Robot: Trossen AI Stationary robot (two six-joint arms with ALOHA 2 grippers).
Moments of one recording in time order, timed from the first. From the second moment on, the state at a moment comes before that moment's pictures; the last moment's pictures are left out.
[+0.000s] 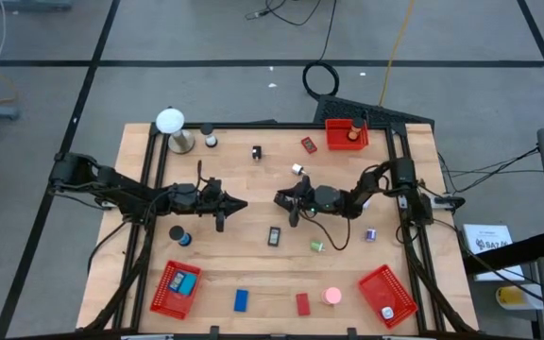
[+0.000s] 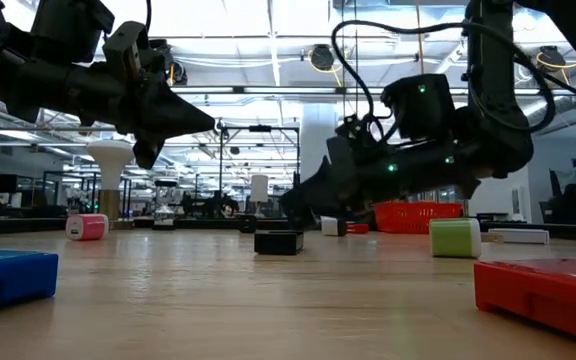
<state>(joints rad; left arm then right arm) -0.05 1.32 0.23 0.94 -0.11 -0.50 -0.06 2.09 0.61 1.31 0.17 0.30</state>
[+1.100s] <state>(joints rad) -0.05 1.32 0.23 0.94 -0.10 -0.75 -0.06 1.75 0.60 0.78 0.15 0.48</state>
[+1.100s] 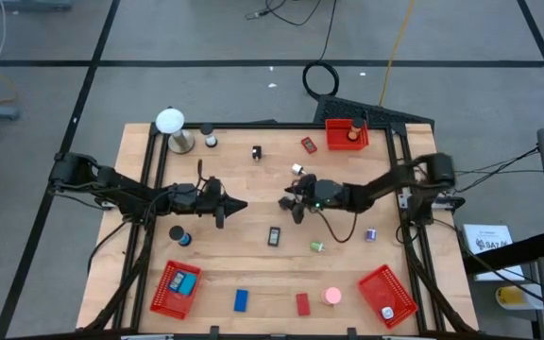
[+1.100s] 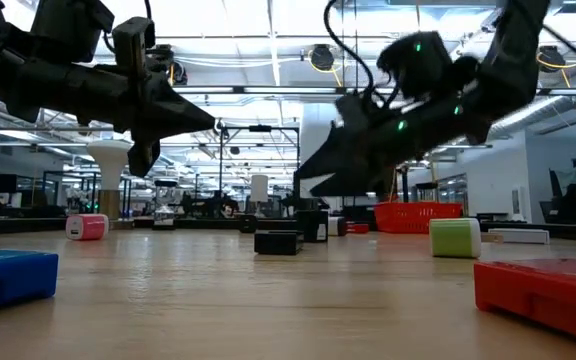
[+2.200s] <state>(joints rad) -0.04 1.32 0.23 0.93 -0.13 -0.37 -0.12 1.88 1.38 -0.70 -0.02 0.72</state>
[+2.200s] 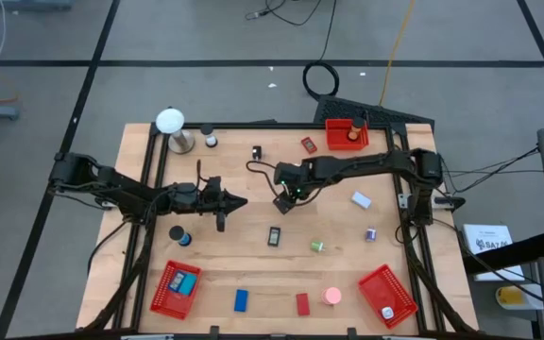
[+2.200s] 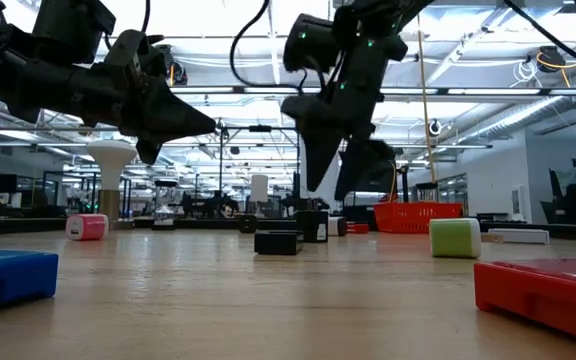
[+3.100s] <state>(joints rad) -0.04 1.32 0.23 0.93 -0.13 -0.38 -0.11 1.95 1.37 -0.67 0.00 0.64</state>
